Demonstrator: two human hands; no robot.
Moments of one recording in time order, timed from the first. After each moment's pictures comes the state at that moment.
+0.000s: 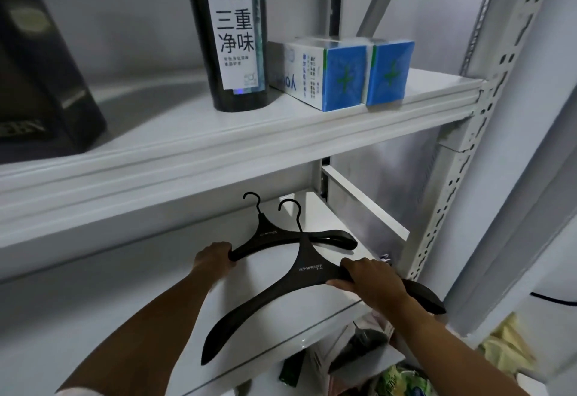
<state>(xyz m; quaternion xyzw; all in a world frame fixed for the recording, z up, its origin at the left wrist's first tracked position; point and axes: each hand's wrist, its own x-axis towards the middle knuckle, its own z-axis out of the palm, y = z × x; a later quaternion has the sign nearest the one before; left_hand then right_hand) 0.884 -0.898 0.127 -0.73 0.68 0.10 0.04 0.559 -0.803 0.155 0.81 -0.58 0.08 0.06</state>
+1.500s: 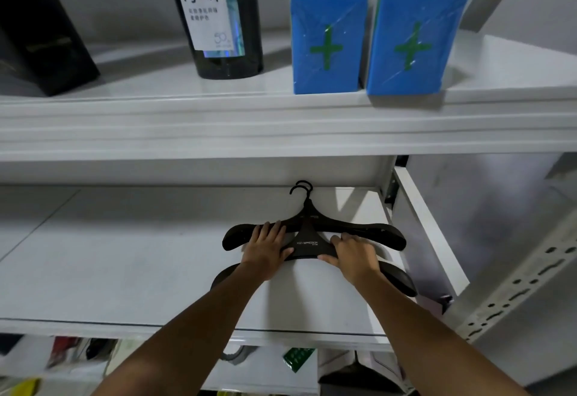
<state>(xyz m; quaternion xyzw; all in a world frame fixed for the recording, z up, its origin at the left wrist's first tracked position) 0.795 -0.859 0.103 -0.75 0.65 -0.02 0.08 0.604 -0.932 0.107 0.88 -0.47 -0.03 0.05</state>
